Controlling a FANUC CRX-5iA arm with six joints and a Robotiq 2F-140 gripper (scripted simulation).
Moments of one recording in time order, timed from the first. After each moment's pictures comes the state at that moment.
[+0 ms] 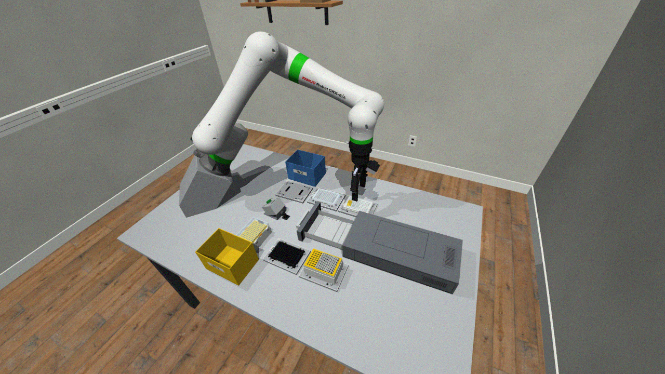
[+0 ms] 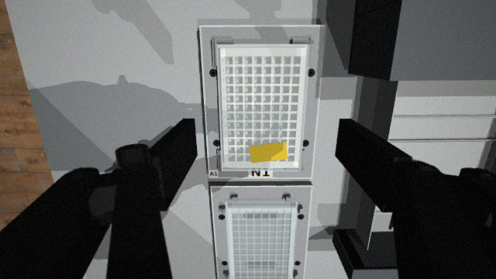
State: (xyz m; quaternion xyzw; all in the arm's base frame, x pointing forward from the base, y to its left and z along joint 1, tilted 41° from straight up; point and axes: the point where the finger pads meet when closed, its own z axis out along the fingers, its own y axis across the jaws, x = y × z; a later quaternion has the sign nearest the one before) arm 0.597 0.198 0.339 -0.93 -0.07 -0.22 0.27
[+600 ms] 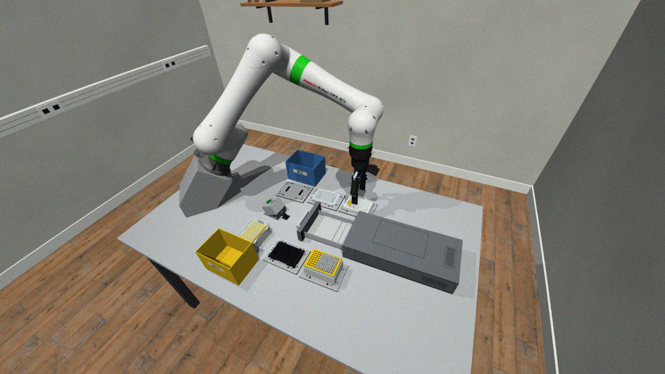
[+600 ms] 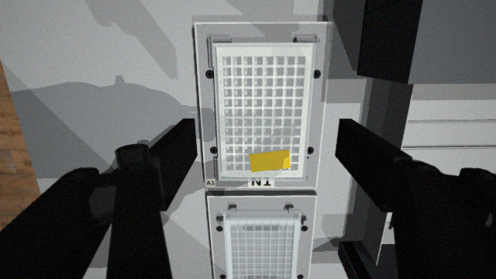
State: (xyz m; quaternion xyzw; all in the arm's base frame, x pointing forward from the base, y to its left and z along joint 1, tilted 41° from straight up) arm 0.605 0.209 0.323 -0.93 -0.07 -0.22 0.27
